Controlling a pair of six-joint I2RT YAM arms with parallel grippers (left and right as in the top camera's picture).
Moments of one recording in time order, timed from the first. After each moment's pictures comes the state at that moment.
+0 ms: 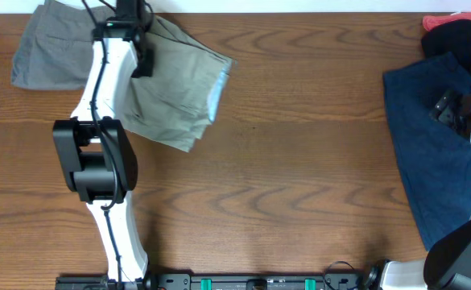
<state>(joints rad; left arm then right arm) 0.01 2.23 1.99 -0.94 -0.35 0.07 -0.38 1.60 1.34 -0.84 0.33 0.28</state>
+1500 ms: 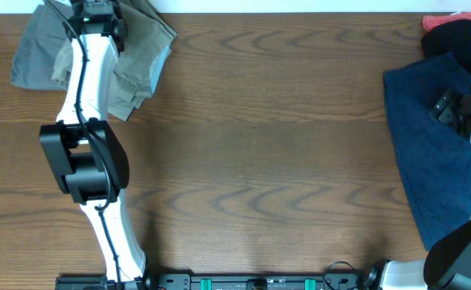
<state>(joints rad) 0.07 2.23 2.06 -0.63 -0.66 -0.28 -0.38 1.60 1.34 -0.84 0.33 0.28</state>
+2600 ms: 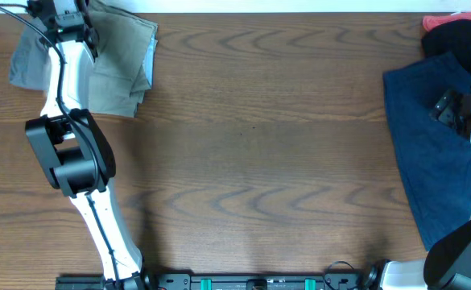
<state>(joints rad) 0.21 2.35 2.06 -0.49 -0.58 -0.40 -0.38 1.60 1.34 -0.84 0.33 0.28</state>
